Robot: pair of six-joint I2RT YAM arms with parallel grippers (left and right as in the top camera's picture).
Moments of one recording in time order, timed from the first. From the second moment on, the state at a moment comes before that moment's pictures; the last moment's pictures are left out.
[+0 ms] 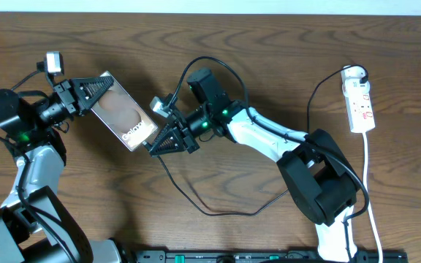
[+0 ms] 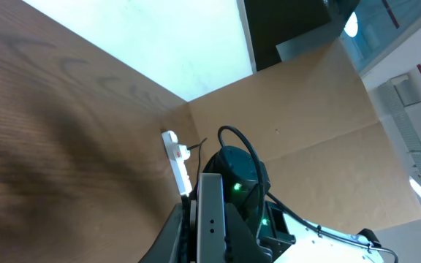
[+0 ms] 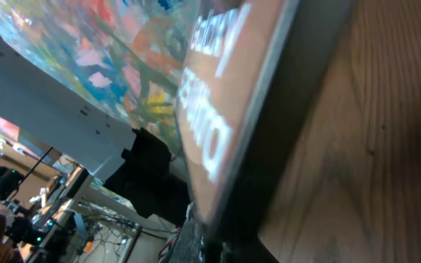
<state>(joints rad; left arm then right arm) 0.48 1.57 0.81 0.85 1.50 -1.24 0.69 2.10 1.40 0.00 -1.42 0.05</state>
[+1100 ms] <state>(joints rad) 0.48 1.57 0.81 0.85 1.48 -1.19 0.68 2.10 1.40 0.00 -1.41 0.08</state>
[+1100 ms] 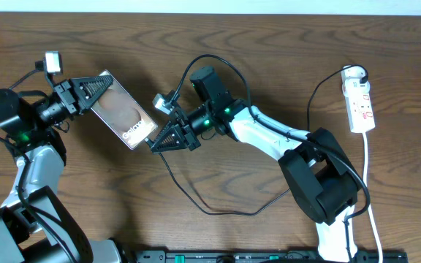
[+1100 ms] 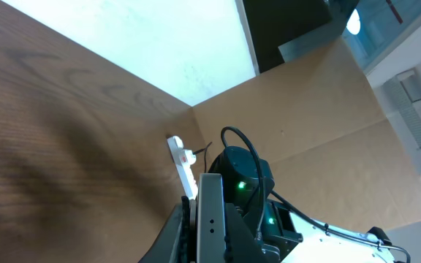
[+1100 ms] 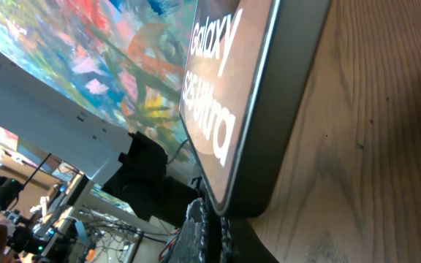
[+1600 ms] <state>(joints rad) 0.48 1.57 0.81 0.85 1.48 -1.19 0.68 2.10 1.40 0.00 -1.41 0.08</state>
